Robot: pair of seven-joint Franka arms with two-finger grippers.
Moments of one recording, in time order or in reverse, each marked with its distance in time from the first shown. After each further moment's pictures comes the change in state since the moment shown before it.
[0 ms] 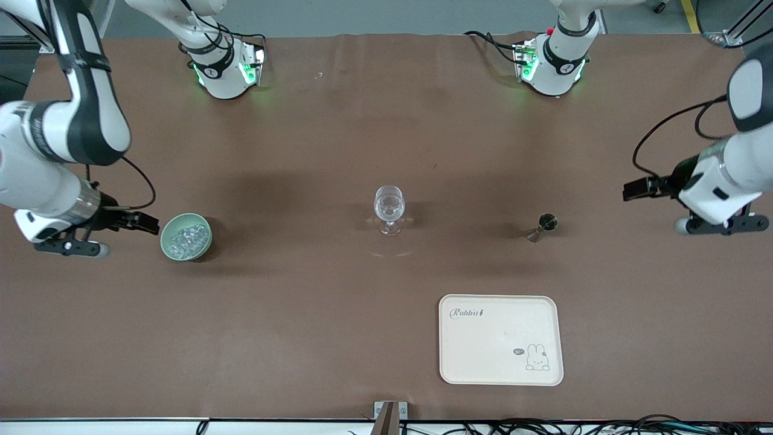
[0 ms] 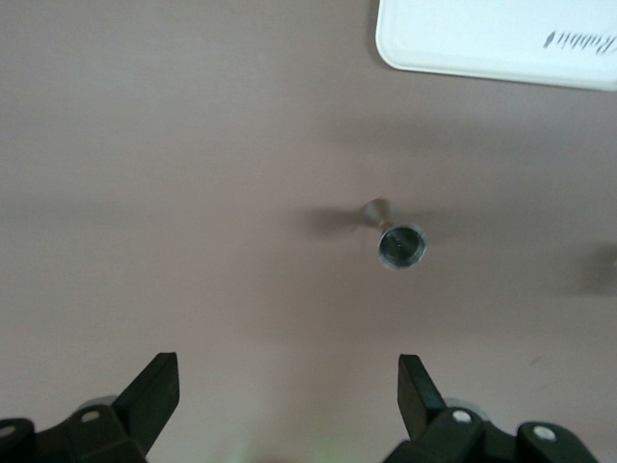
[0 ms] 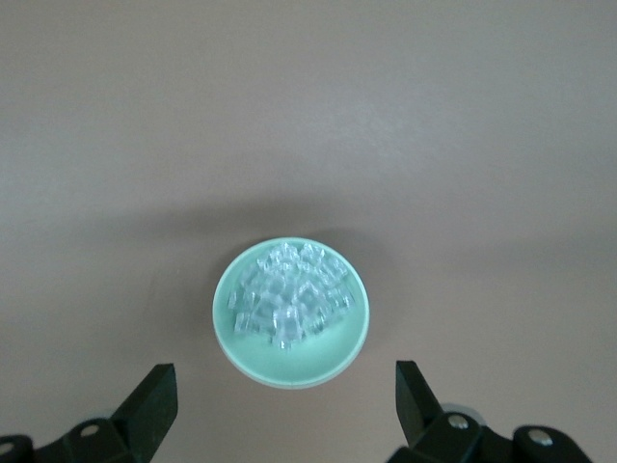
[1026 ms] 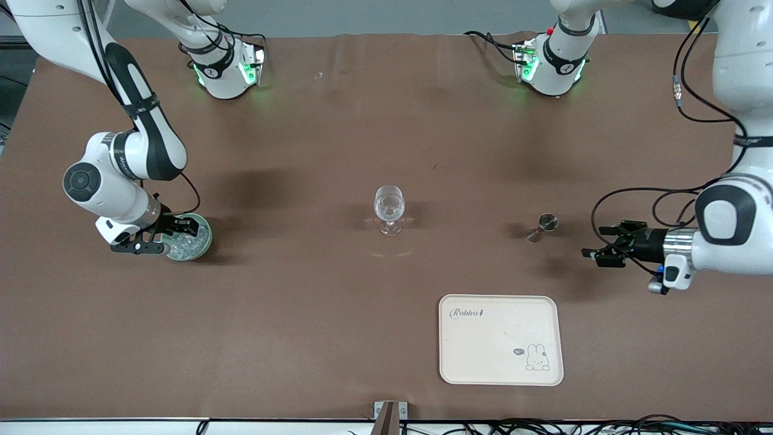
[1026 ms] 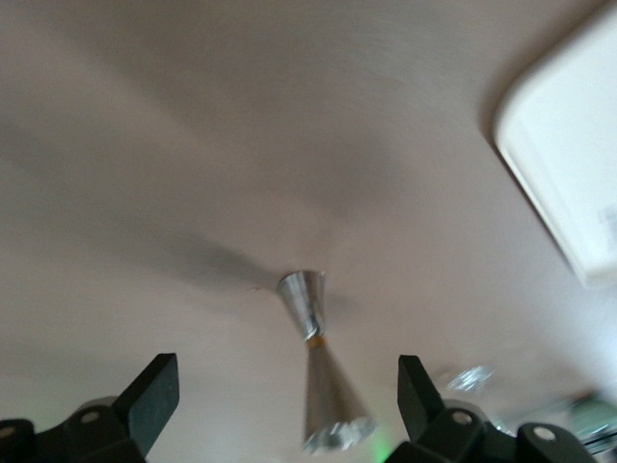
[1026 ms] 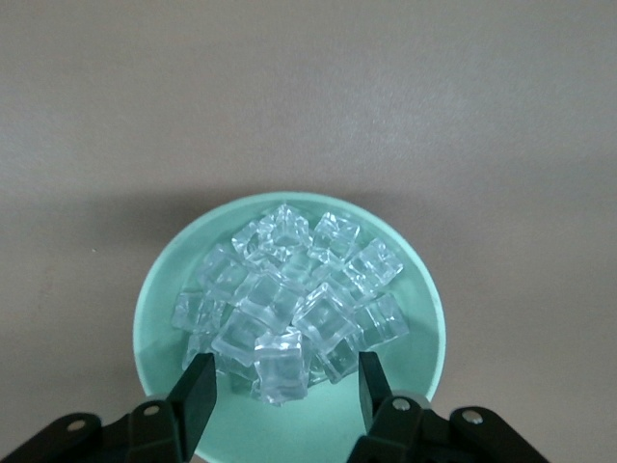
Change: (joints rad) left arm 0.157 0.448 -0.001 0.011 -0.449 0.149 -0.341; right arm 0.014 0.122 0.000 -0.226 -0.023 0.317 -0.023
